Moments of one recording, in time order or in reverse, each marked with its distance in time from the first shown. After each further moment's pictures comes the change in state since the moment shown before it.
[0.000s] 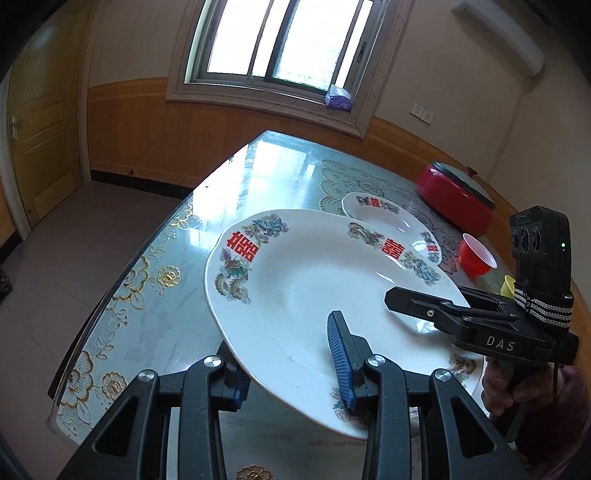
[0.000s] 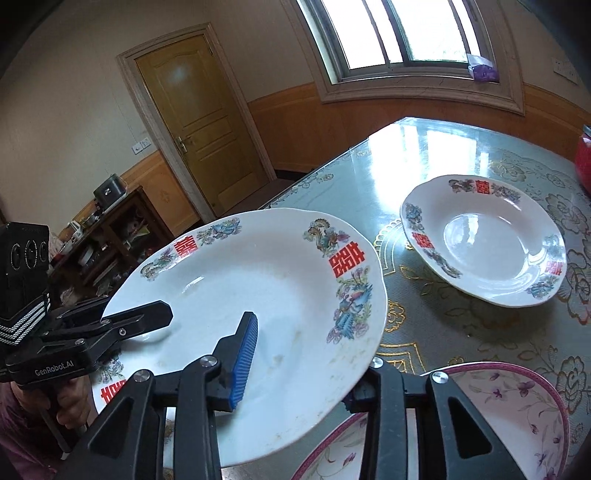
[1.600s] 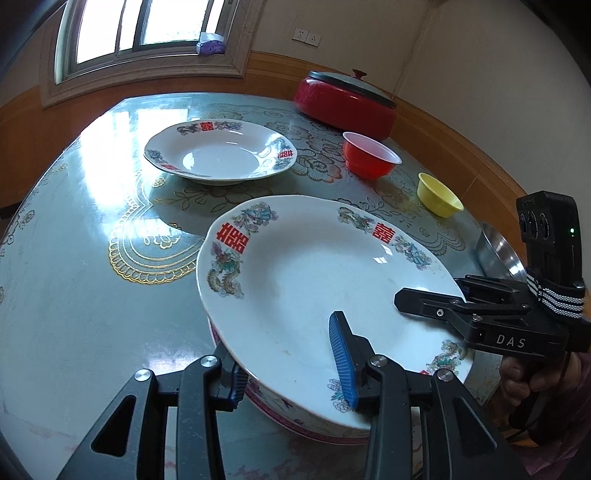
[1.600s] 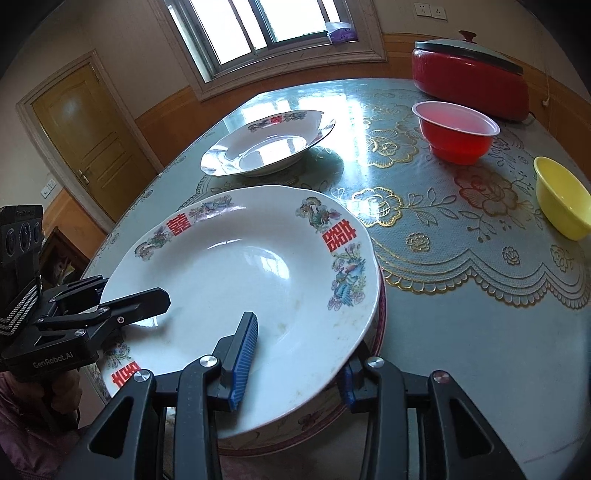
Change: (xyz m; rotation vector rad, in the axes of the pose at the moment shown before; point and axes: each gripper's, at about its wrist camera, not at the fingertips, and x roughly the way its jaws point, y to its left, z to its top) left arm 0.066 -0.149 -0.043 0.288 0.239 -0.288; right arm -0.131 -0.086 -0.115 0.311 0.057 -0.318
